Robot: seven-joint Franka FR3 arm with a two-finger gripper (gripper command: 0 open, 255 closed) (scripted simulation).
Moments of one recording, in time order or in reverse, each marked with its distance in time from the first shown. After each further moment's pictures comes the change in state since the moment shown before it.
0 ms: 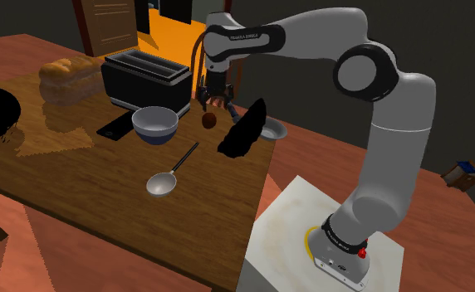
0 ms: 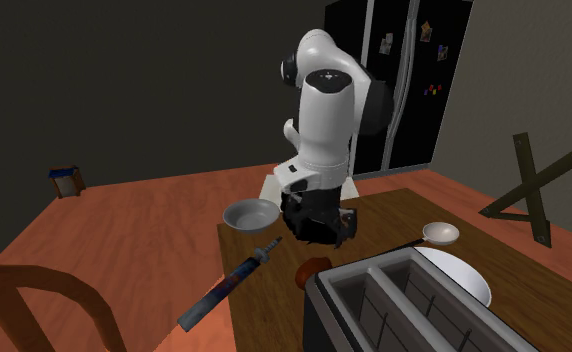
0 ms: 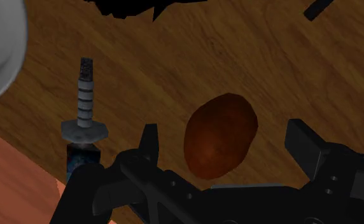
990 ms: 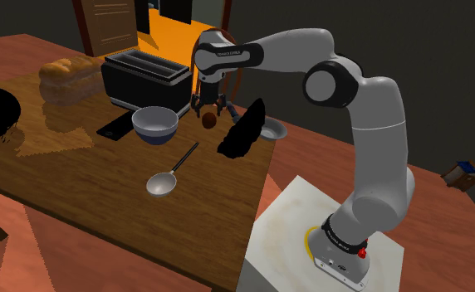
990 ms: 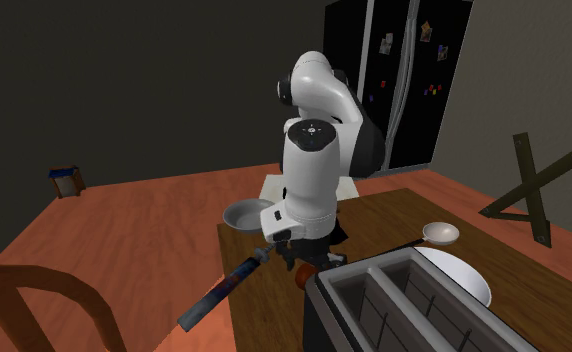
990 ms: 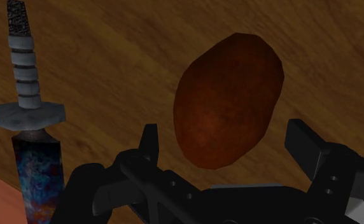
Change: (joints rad) arm -0.005 0.230 -0.022 0.196 0.008 0.026 0.055
